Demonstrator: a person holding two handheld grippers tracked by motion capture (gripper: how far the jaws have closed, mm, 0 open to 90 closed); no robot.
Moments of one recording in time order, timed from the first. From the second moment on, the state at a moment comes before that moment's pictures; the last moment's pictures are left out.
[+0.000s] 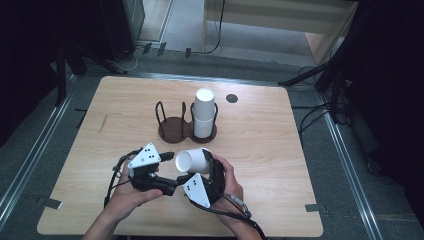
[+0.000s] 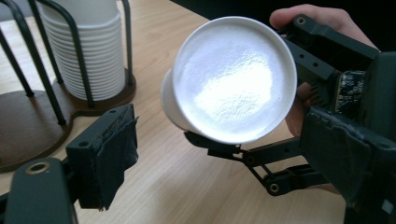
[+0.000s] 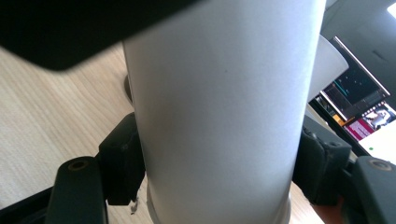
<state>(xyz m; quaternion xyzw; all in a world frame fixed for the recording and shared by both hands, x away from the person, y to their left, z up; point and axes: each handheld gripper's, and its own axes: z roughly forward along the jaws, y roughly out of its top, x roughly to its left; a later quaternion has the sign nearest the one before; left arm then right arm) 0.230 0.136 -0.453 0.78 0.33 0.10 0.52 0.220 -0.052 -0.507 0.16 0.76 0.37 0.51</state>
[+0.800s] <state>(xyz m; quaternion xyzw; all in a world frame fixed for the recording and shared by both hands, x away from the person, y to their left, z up) 0.226 0.131 -0.446 0.80 0.34 0.10 0.49 0.207 -0.043 -0.510 0.10 0.76 0.40 0.50</state>
